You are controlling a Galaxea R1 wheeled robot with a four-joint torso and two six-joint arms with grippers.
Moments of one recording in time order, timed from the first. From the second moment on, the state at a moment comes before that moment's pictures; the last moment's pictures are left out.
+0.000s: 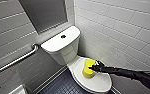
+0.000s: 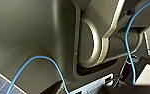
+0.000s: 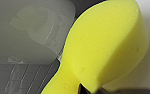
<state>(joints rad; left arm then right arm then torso) 1.50 2.75 -2.13 0.36 0.01 -0.13 -0.36 2.73 -2.00 0.19 -0.12 0.29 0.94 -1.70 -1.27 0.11</state>
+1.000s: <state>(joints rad) 1.51 2.76 -2.13 0.36 0.01 -0.13 -0.51 2.72 -2.09 0.13 0.06 0.29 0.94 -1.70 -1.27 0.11</state>
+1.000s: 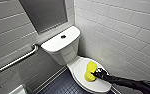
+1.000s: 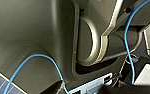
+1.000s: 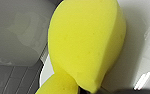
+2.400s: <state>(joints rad) 1.51 2.76 -2.13 0.36 0.01 -0.11 -1.01 2.12 -1.65 0.12 0.29 0.30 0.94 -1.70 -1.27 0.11</state>
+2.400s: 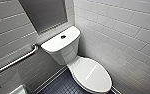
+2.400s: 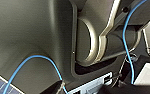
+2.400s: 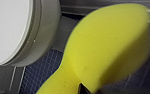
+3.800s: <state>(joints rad) 1.51 2.76 -2.13 0.36 0.01 -0.11 -0.55 2.04 -1.27 0.12 0.18 0.29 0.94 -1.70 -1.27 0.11</state>
